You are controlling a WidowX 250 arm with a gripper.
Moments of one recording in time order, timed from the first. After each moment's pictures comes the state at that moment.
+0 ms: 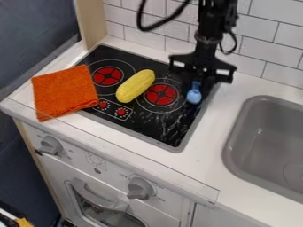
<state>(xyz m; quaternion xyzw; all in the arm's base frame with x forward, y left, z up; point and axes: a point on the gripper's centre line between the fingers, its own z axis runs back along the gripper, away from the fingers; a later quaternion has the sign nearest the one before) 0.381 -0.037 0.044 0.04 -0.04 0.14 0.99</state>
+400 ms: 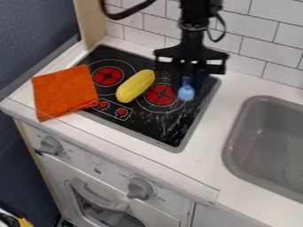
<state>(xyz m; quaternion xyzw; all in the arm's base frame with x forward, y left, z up) 0.342 -0.029 0.066 -0.01 -0.02 0.19 0.98</state>
